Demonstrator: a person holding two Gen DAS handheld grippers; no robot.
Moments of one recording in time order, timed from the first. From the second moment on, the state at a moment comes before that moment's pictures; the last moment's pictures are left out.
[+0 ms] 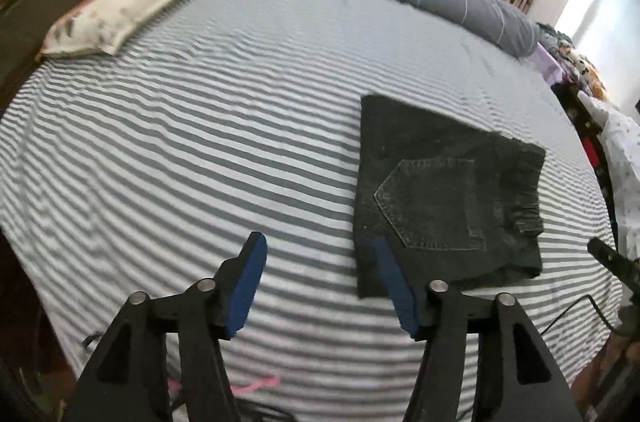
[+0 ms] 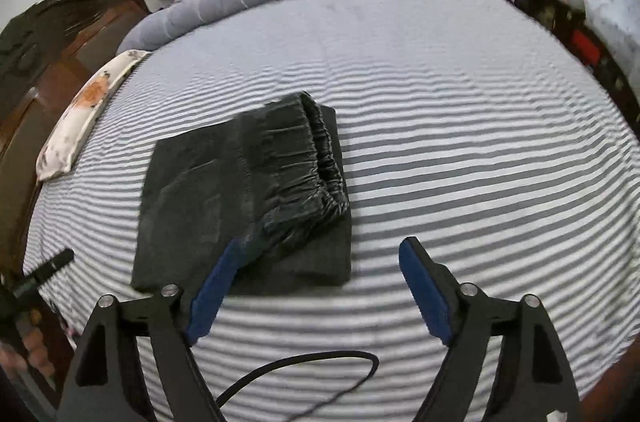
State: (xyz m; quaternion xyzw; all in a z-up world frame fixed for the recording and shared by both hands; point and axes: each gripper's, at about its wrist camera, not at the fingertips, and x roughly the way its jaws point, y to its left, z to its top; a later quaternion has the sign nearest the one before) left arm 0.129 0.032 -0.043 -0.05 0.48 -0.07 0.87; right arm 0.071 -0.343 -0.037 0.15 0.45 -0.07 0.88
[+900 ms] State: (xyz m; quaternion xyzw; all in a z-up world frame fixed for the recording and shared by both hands) left arm 0.002 0.000 0.022 0.05 0.42 -0.03 0.91; right arm -0.020 -0.239 0.020 0.05 0.42 -0.05 0.91
